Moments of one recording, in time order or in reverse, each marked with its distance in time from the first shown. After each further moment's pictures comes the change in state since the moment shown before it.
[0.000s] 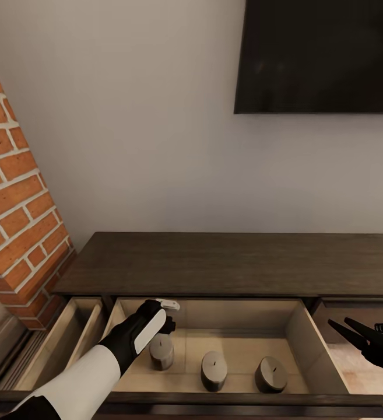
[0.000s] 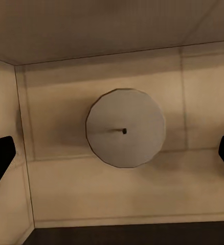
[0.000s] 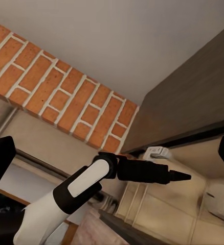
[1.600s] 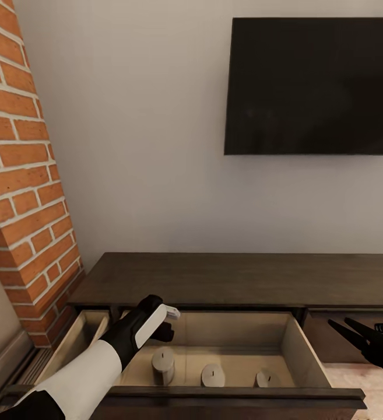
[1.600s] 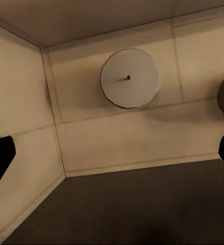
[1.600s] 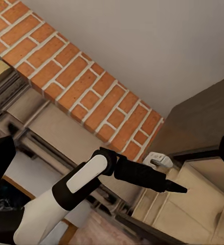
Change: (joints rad) left arm -0.022 -0.005 0.010 0.000 0.012 0.233 0.006; right arm 0.000 0.001 0.000 0.000 0.000 0.000 0.000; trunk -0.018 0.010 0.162
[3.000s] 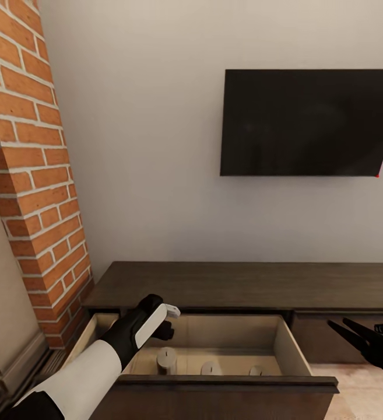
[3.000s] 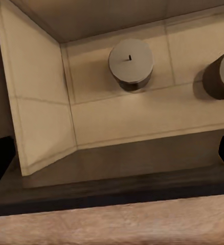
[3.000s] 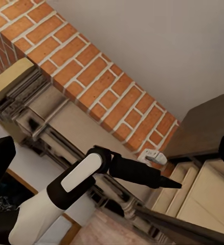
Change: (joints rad) left arm 0.002 0.002 -0.003 -0.017 -0.007 -0.005 0.007; right arm 0.000 0.001 -0.001 0.001 0.014 0.000 -0.008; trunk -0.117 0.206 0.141
